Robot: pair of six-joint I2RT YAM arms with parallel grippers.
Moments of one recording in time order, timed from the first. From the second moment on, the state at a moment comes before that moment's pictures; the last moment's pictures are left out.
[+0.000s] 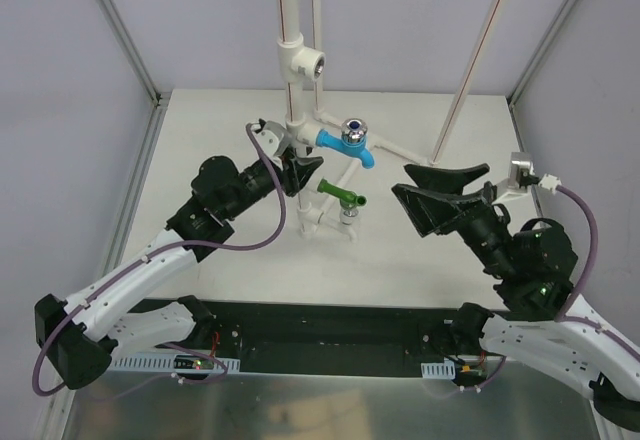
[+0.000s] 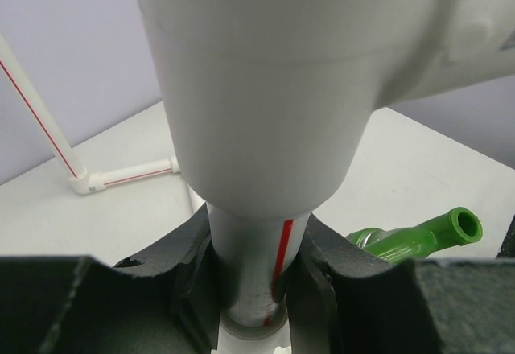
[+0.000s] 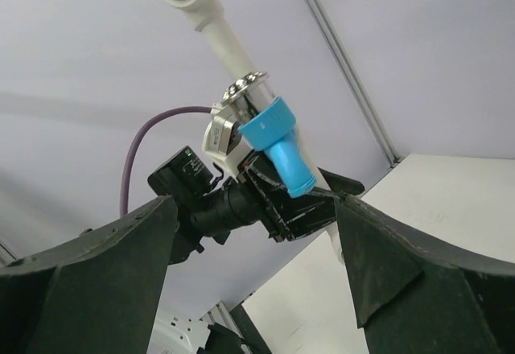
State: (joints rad) left arm -0.73 0.98 0.88 0.16 0.12 -0.08; right arm 0.97 0.58 0.85 0.17 0.12 0.57
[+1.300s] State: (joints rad) left arm -0.54 0.80 0.92 -0.35 -0.08 -0.34; right arm 0.96 0.34 0.59 -0.12 0.46 0.56
